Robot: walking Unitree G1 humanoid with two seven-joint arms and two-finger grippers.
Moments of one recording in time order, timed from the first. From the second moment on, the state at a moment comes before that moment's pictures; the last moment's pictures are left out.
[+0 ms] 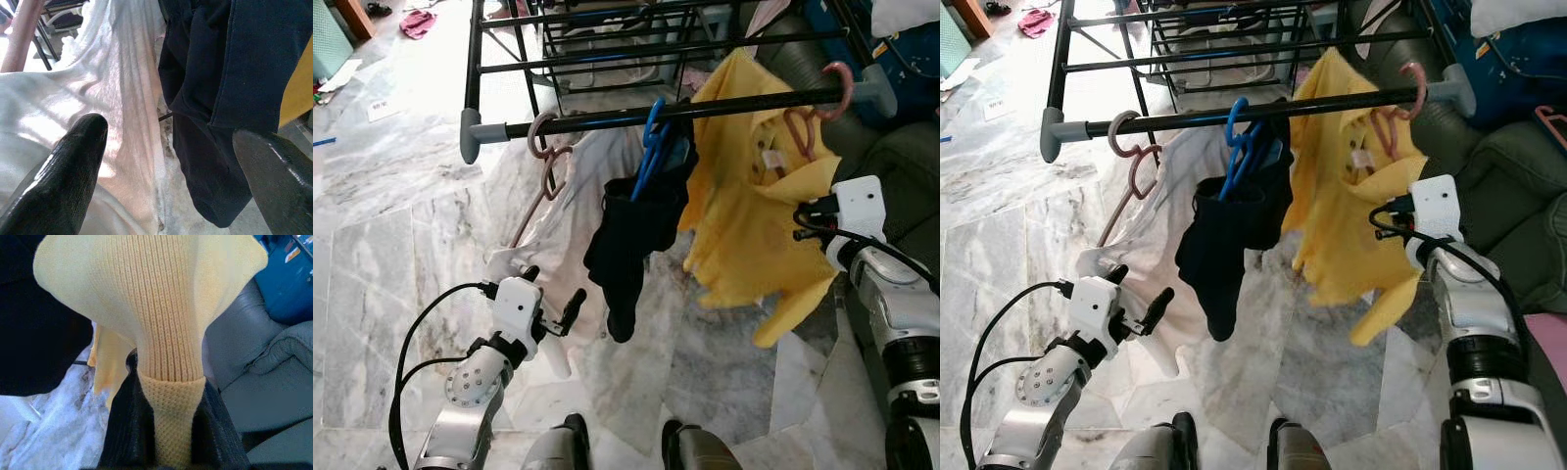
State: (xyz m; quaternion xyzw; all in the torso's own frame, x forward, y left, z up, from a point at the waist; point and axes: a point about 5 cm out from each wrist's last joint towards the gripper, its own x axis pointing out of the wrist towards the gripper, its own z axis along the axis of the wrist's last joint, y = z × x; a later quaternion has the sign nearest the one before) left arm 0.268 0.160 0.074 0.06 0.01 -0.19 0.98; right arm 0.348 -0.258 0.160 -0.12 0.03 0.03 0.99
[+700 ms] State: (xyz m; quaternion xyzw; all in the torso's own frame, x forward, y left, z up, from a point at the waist) left arm 0.270 0.177 0.066 0.10 0.02 -0.08 0.99; right arm 0.250 -0.227 0.103 -0.04 0.03 -0.09 0.99
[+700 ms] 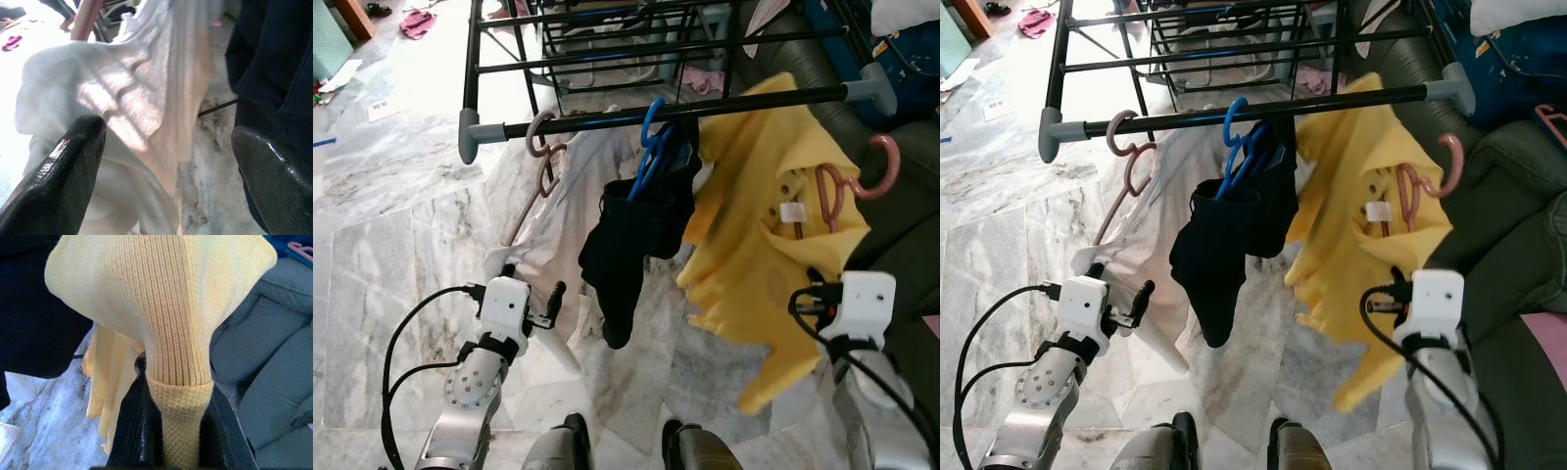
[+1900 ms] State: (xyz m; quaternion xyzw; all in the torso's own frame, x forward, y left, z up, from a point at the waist) left arm 0.279 0.177 0.056 0.12 0.04 -0.03 0.99; right arm 0.243 -0.167 0.075 0.00 0.08 0.02 1.00
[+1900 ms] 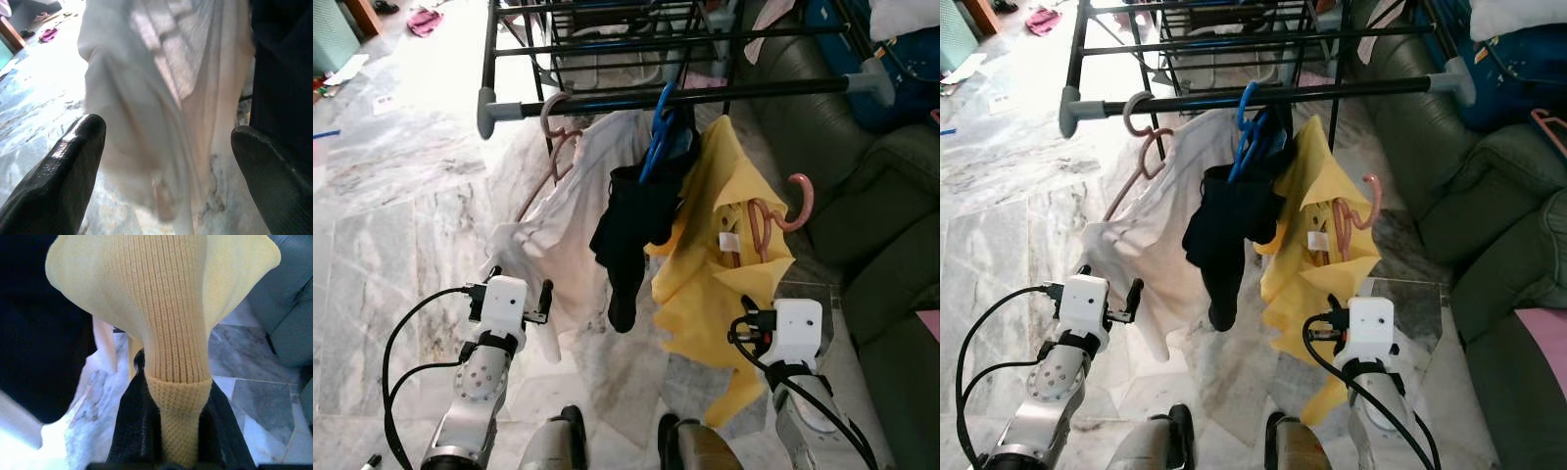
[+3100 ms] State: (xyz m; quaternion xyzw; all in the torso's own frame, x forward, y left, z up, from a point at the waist) left arm 0.288 0.175 0.037 0.11 0.06 -0.01 0.99; right arm 0.243 -0.159 0.046 0.03 0.13 0.05 0.99
